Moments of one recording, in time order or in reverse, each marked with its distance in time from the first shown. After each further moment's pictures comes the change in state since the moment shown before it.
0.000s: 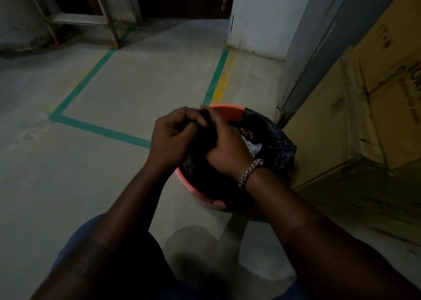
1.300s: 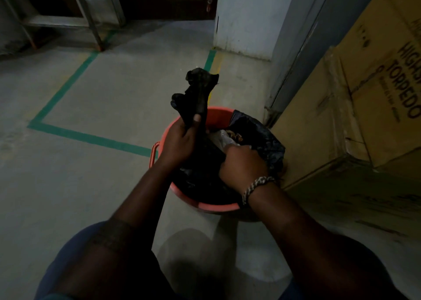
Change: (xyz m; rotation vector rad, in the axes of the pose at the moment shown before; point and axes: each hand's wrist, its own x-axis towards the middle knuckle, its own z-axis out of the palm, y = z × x) left_hand 0.029 -0.058 0.031 0.324 -0.065 -0.162; right_hand -0.031 0.021 -0.030 -0.642 -0.138 0.326
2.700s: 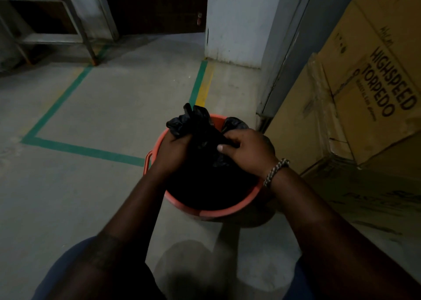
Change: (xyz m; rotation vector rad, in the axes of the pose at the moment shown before) left_hand -0.021 0.042 -0.002 -0.313 -0.018 -0.172; right_hand 0.022 0.042 -0.035 0.449 0.089 -0.168
